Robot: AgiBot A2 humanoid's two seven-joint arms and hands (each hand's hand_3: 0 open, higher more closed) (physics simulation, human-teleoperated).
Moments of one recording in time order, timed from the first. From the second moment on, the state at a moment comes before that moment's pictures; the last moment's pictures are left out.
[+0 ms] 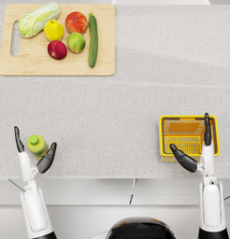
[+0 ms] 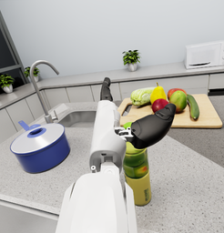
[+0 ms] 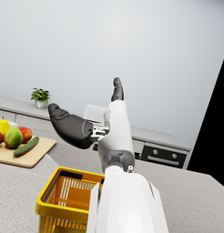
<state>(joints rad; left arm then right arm) 0.06 1.31 -0.30 -1.63 1.51 0.00 0.00 0.19 -1.28 -0.01 1.92 1.51 0.00 0.00</state>
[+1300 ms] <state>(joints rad) 0.59 1.52 0.37 -1.75 1.51 -0.07 -0.01 0.45 -1.53 0.35 1.70 1.51 0.00 0.00</state>
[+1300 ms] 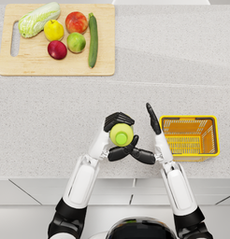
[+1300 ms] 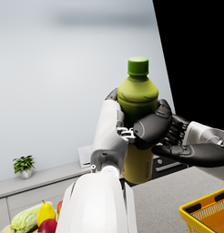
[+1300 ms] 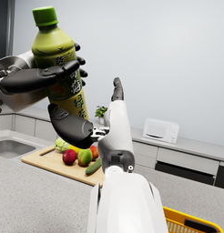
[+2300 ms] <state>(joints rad) 0.38 1.33 -0.02 -1.97 1.51 0.00 0.00 0.59 -1.48 -0.03 1.73 1.51 0.15 0.00</state>
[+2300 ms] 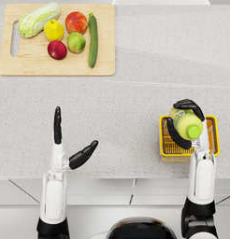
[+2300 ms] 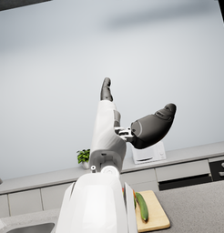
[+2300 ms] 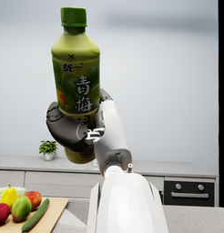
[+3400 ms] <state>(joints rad) 0.51 1.34 -0.21 -1.67 1.51 0.00 0.00 0.50 -1.49 -0.16 1.72 1.51 0.00 0.00</state>
